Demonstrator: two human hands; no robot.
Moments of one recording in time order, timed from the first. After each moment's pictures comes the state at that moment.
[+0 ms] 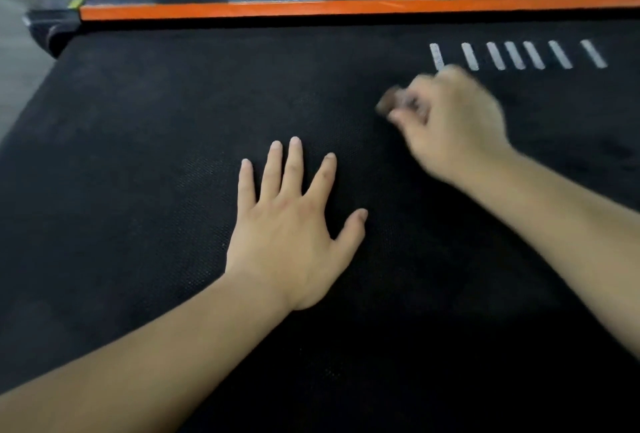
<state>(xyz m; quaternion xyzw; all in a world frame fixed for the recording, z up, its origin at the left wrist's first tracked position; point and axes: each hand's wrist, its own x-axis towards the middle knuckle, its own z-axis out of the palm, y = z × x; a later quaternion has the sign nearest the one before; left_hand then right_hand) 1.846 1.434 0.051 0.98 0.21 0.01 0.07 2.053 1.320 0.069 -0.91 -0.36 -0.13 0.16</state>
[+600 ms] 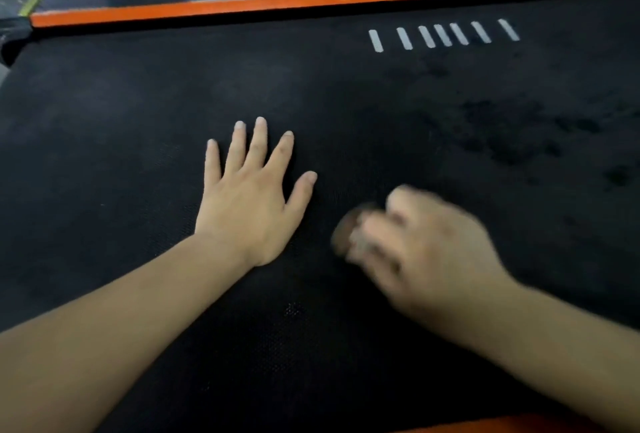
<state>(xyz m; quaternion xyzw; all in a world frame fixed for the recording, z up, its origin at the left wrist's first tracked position) 1.843 1.432 0.051 0.98 0.18 0.01 0.07 1.896 1.215 0.072 -0.86 -0.47 -0.11 0.16</state>
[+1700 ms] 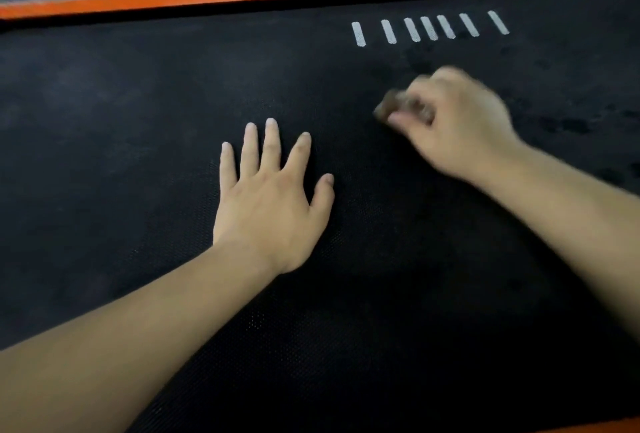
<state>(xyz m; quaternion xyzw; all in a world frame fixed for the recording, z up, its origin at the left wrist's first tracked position) 1.871 1.385 0.047 0.98 0.20 0.02 0.07 2.055 1.214 0.072 -0.91 -0.36 -0.10 0.16</state>
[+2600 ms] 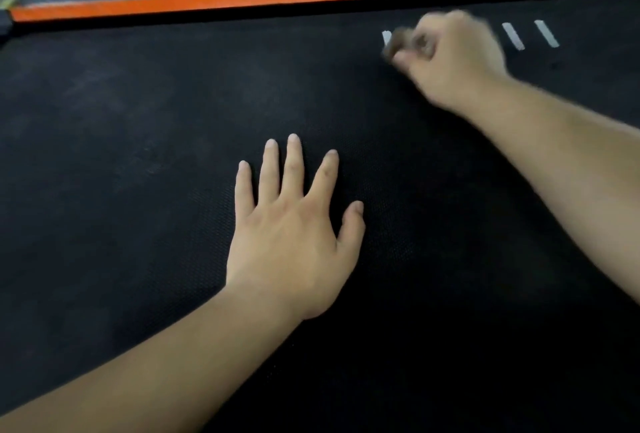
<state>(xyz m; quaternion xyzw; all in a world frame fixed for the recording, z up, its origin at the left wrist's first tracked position) 1.872 1.384 0.048 0.98 0.20 0.02 0.08 2.136 1.297 0.075 -0.93 -0.29 -0.09 0.22</state>
